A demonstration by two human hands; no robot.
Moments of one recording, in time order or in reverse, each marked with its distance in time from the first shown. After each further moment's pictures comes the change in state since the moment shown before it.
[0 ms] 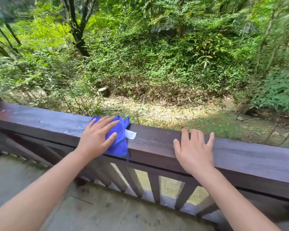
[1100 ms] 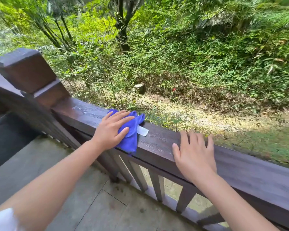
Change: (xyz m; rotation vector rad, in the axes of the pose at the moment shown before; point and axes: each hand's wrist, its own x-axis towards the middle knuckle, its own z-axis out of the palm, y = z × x) left_hand 0.000 -0.252 -0.039 -0.018 0.001 -0.052; right_hand 0.068 -0.264 0.056 0.013 -0.042 -0.235
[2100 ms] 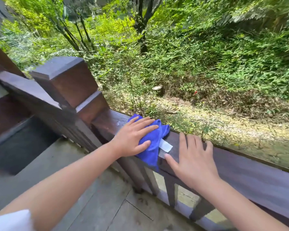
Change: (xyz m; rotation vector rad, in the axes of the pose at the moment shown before) left_hand 0.015 -0.147 -0.033 0.063 -0.170 0.240; right_hand 0.082 -0.180 0.034 -0.056 -0.058 -0.131
